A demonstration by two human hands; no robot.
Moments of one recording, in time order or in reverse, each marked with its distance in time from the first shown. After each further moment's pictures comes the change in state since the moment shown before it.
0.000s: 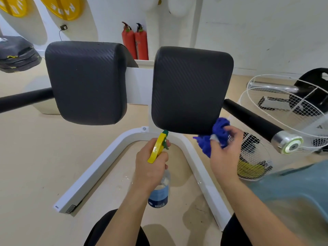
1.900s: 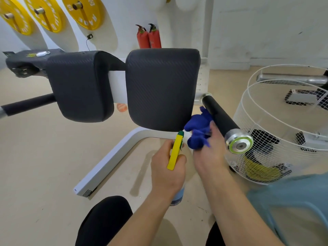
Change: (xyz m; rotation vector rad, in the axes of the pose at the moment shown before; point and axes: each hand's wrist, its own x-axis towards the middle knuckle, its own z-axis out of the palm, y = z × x) left_hand -0.058 0.030 0.118 0.167 0.160 0.178; right_hand 0.033 -0.028 -0.024 0.753 -0.052 0.754
